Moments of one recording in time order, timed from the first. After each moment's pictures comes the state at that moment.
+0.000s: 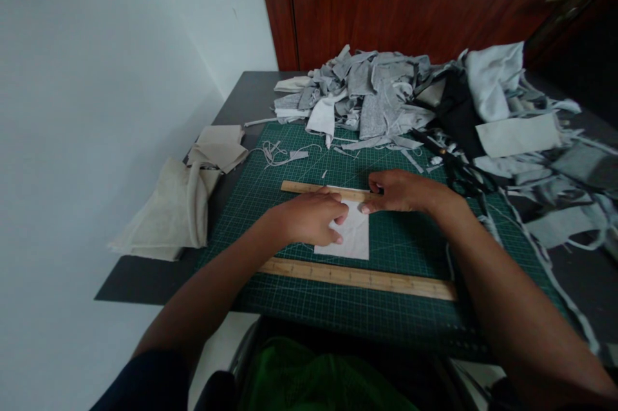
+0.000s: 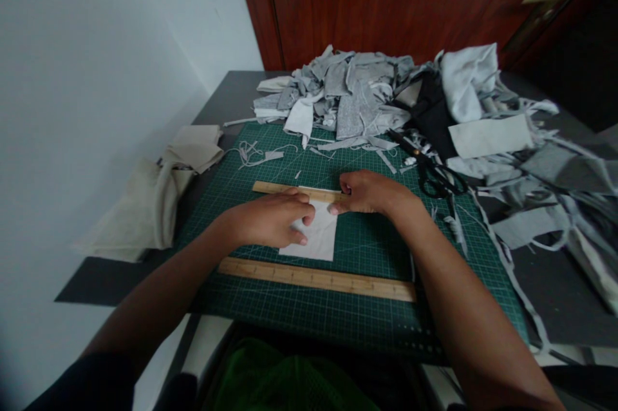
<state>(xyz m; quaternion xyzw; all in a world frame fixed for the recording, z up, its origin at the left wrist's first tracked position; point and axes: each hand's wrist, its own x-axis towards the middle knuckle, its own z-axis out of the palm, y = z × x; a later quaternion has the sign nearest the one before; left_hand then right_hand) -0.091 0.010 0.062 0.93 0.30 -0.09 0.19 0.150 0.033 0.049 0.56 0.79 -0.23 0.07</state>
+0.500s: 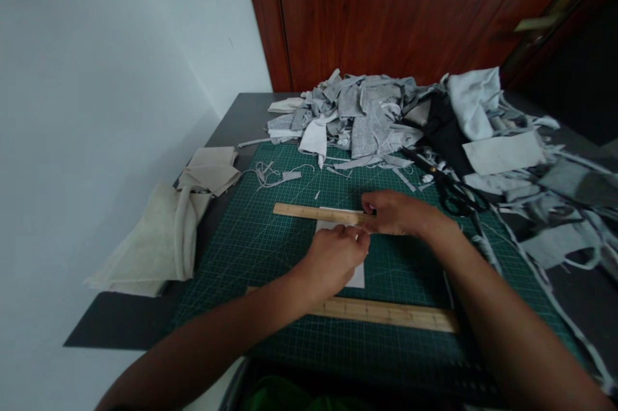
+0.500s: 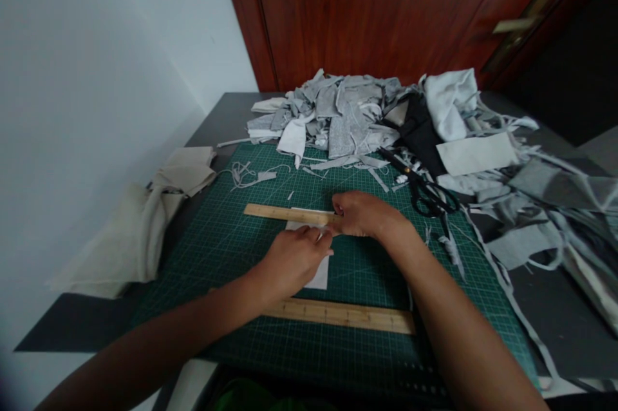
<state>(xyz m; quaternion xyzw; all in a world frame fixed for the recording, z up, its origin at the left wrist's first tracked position) -0.045 -0.025 0.025 0.94 0.34 0.01 0.01 0.148 0.033 0.043 0.57 0.80 -0.21 0.05</state>
